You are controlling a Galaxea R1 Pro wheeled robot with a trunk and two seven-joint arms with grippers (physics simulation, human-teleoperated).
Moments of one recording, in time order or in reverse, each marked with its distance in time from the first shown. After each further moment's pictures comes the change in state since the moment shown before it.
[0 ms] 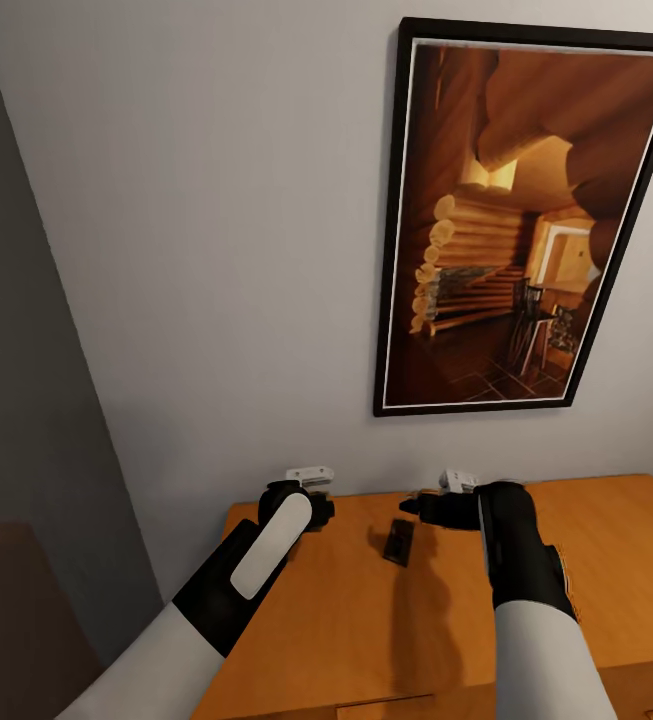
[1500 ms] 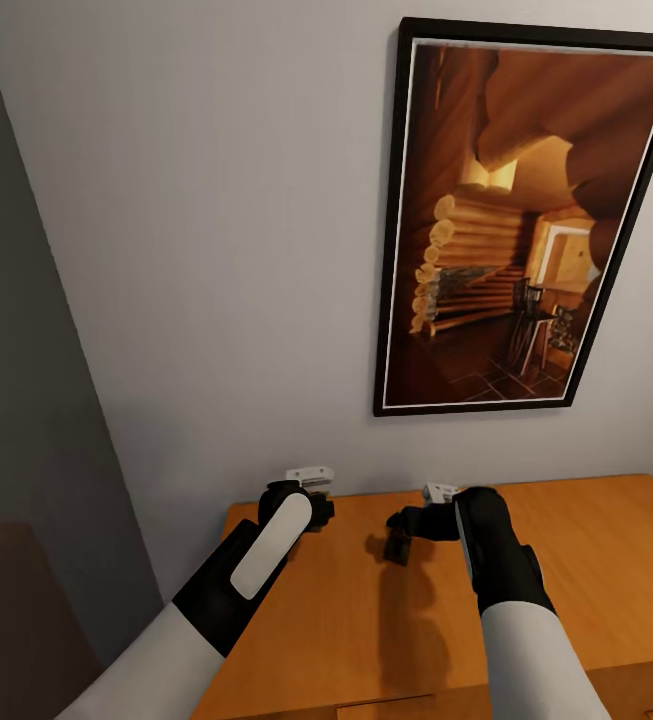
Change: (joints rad) left arm 0.000 0.000 0.000 0.001 0.000 0.000 0.000; right arm 0.000 0.000 0.093 0.114 -0.070 -0.008 -0.117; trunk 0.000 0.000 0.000
